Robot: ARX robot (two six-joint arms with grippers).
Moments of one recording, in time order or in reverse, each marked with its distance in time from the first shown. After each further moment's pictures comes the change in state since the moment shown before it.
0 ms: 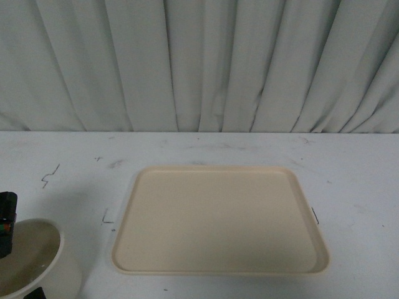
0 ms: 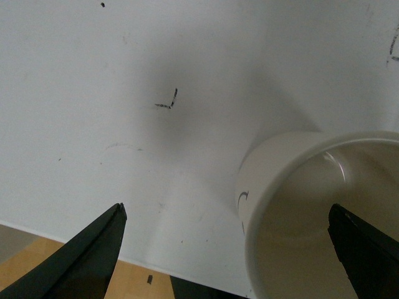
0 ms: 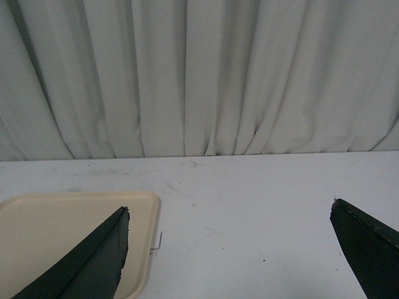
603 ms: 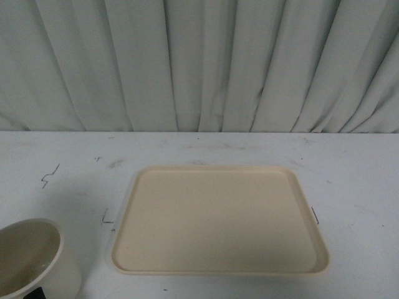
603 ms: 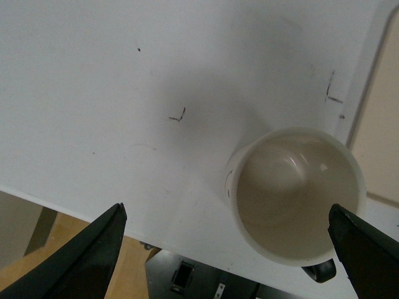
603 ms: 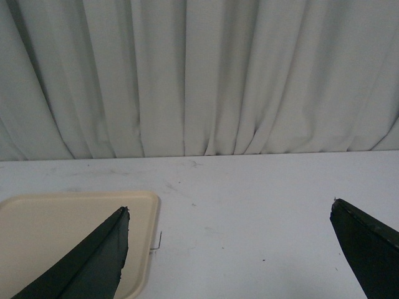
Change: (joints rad) left arm -0.032 -0.322 -0.028 -0.140 -0.038 -0.072; right arm 0.000 0.000 0.000 0.000 0.000 0.000
